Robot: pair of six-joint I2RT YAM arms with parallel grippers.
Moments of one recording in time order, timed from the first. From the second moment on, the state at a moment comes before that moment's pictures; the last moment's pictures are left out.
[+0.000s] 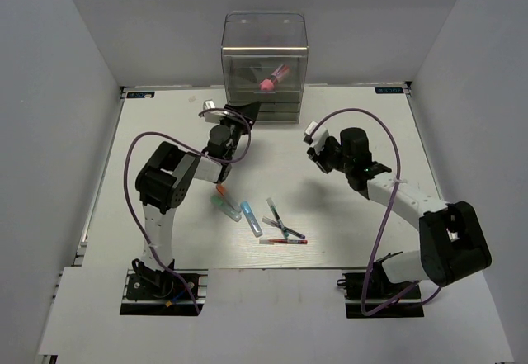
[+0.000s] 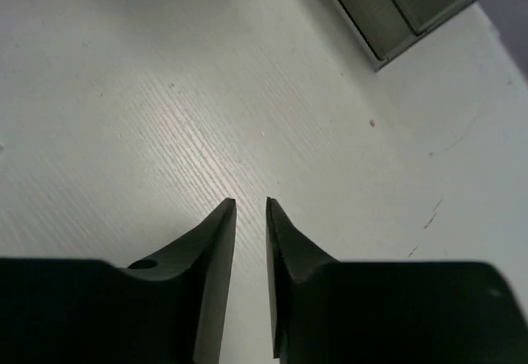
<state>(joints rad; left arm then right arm) -0.47 2.08 1.01 1.24 -0.16 -1.18 0.42 1.37 0.75 0.14 -0.33 -0.54</state>
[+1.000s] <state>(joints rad) -0.47 2.34 1.23 1.14 -0.26 -1.26 0.34 1.34 0.75 0.10 -0.37 -0.47</state>
